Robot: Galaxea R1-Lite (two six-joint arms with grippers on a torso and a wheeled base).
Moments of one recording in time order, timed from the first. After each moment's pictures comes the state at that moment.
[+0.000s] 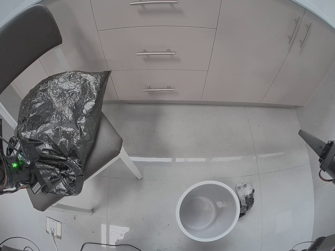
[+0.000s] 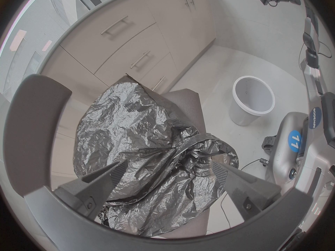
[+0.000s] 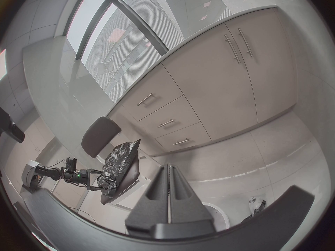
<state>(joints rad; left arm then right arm) -0.06 1.16 -0.61 0.01 -0.08 0.88 0.31 1.00 -0.32 -0.75 0.20 0.42</state>
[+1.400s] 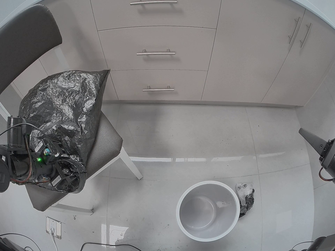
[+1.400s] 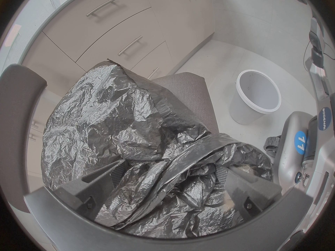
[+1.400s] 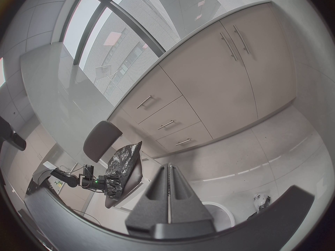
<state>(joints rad) -0.08 1.45 -0.59 -0.23 -0.09 0.87 0.31 1.01 -0.33 -0.76 0.20 0.48</state>
